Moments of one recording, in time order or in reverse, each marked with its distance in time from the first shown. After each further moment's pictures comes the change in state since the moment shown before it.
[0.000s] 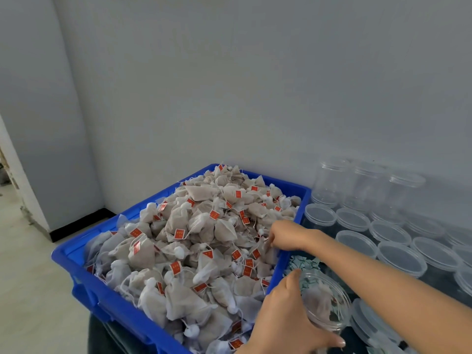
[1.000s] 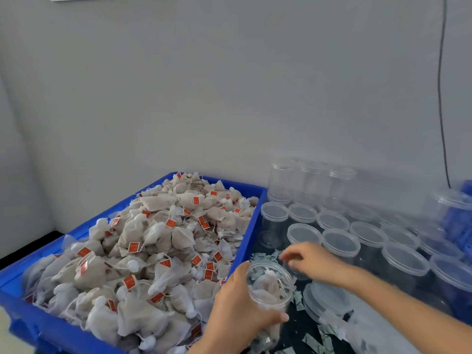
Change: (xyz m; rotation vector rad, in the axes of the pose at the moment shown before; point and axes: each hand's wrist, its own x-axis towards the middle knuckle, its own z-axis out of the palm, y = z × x) left_hand -0.003 -0.005 0.009 -0.122 0.143 -0.007; right_hand -0.137 0.089 0.032 0.379 0.265 0.029
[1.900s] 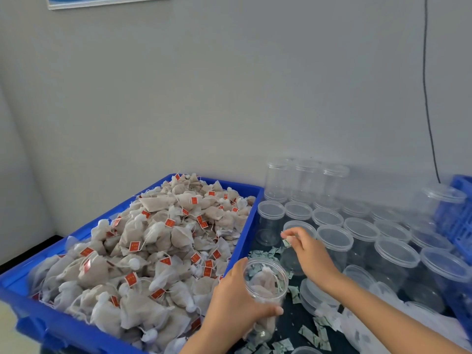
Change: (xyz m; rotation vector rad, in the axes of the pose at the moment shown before) left_hand -0.003 -0.002 0.002 0.024 0.033 0.040; right_hand -0.003 0.010 0.029 0.373 0.470 -0.022
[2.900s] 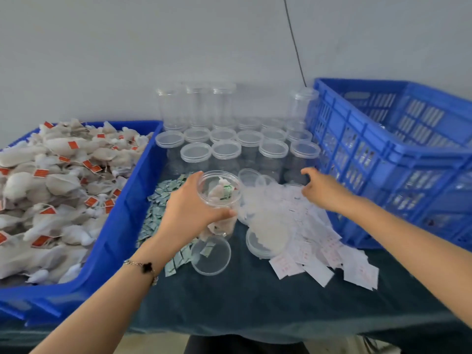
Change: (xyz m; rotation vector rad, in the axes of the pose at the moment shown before) left_hand -0.025 0.075 0.073 0.043 -0.110 0.198; right_hand -0.155 0.085 -0.177 -0.526 -0.018 0.599
